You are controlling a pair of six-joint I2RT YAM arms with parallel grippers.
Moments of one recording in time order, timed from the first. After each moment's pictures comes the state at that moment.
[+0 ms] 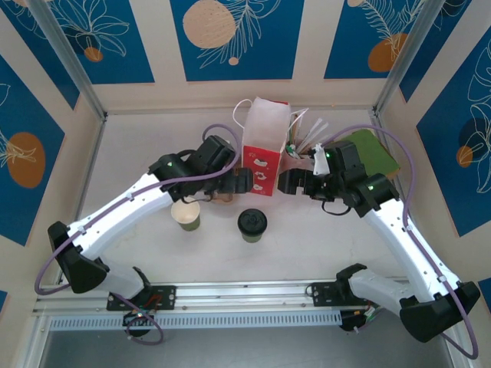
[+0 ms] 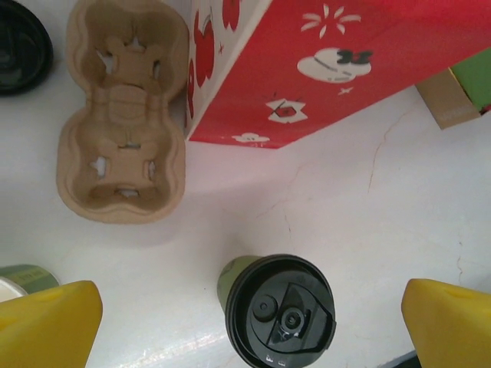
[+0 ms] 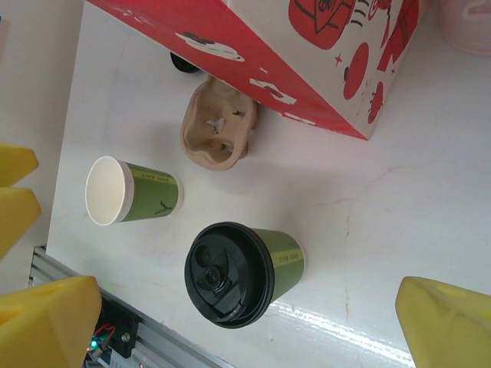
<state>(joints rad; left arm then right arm) -0.86 1.44 1.52 -0.99 -0.13 -0.70 0.42 1.03 1.14 -0.93 -0.33 0.53</state>
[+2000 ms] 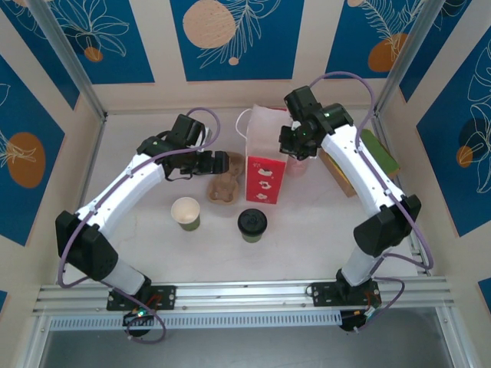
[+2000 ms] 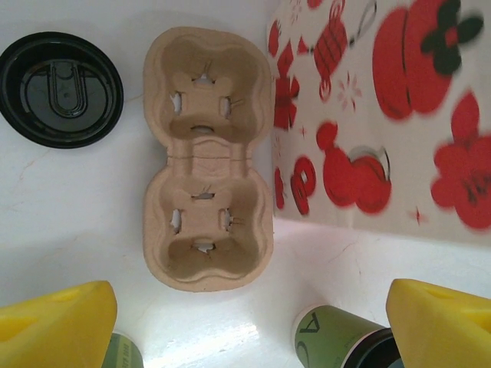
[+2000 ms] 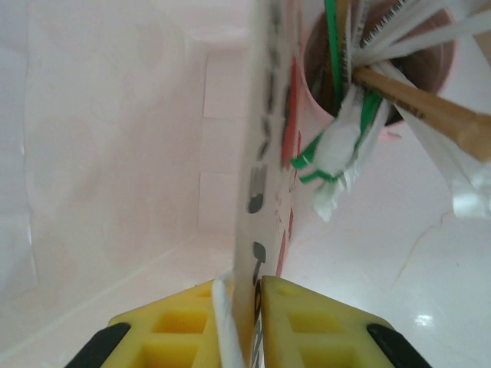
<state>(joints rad) -0.51 1.53 1.46 -0.89 0.12 -0.44 0.45 1.67 1.85 -1.28 0.02 0.58</state>
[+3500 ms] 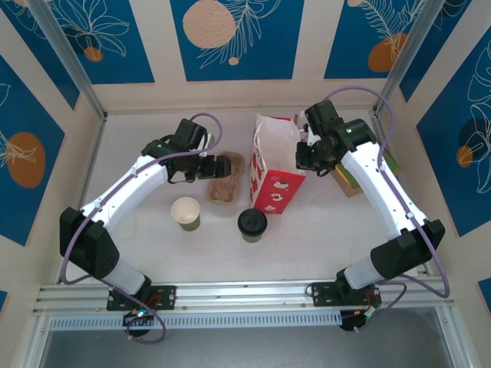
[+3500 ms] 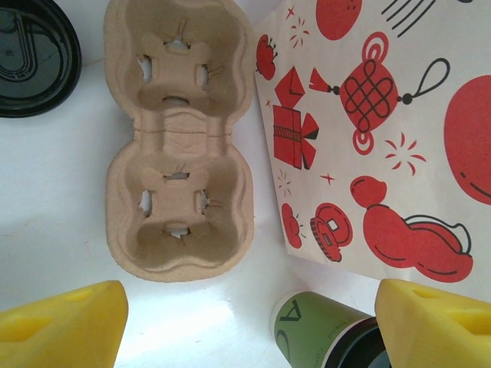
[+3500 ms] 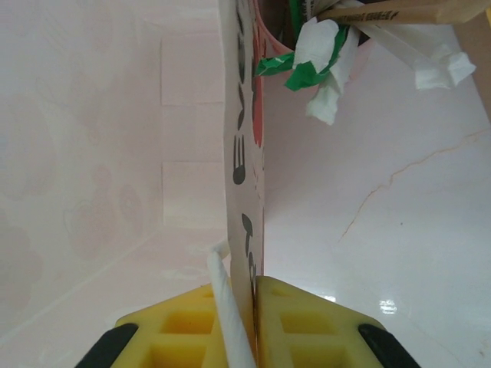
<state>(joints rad) -0.51 1.54 1.40 -0.85 0.20 -0.48 0.39 1.48 1.64 -1.29 -0.04 0.43</state>
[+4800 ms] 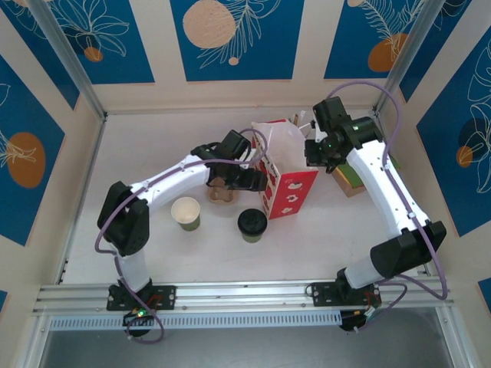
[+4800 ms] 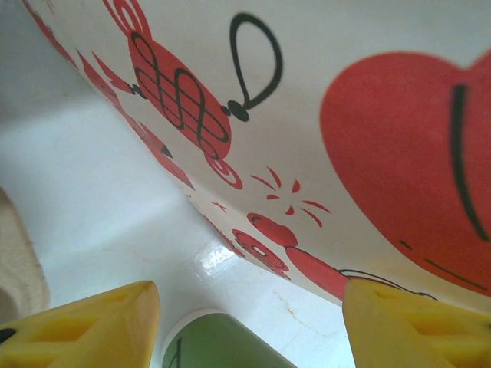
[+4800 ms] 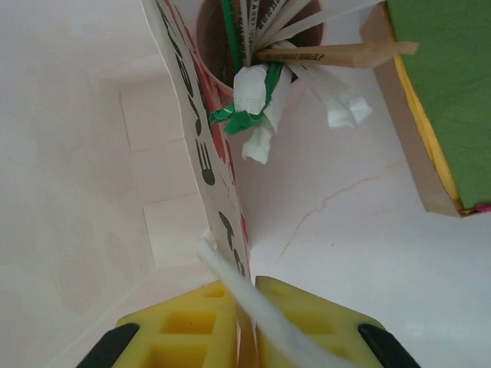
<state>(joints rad) -0.74 1.83 1.51 -0.72 0.34 -0.50 0.32 1.47 1.65 -1.31 0.06 0.28</state>
